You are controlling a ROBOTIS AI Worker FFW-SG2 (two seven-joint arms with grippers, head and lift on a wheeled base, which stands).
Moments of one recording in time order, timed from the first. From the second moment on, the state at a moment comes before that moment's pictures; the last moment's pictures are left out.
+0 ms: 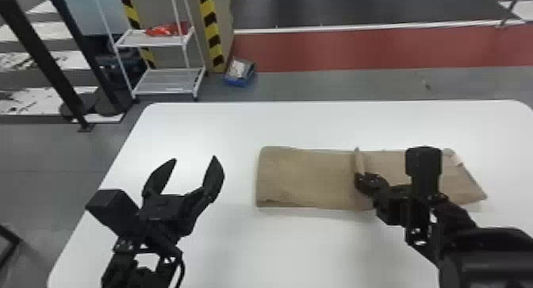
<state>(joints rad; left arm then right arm) 0.42 0.01 0.07 -1.97 0.28 0.00 -0.16 0.05 -0.01 0.05 -1.73 0.03 0.61 0.33</state>
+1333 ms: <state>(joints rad) 0.42 0.01 0.08 -1.95 0.28 0.00 -0.17 0.08 -0.01 -0.01 -1.81 0.02 0.71 0.33</state>
